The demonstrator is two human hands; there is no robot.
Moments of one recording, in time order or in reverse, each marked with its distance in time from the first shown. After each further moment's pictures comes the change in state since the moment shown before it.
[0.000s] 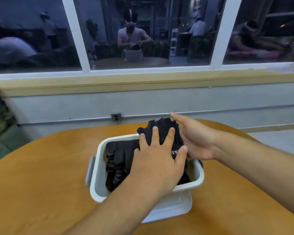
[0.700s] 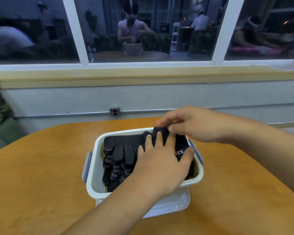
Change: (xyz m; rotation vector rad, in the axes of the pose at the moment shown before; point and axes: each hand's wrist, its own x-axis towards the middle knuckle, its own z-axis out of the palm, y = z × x) left_hand 0.003 0.003 0.010 -0.089 -0.091 0.038; right_hand -0.034 -0.032 0.005 -0.868 0.222 -0.344
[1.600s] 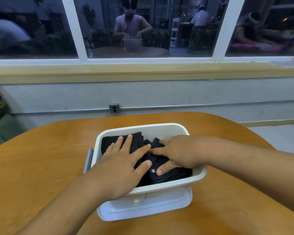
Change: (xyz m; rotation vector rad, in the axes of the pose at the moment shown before) left_hand -0.021 -0.101 -0.022 0.227 -0.151 0.008; right_hand 0.042 0.028 0.070 -0.853 -0.531 0.040
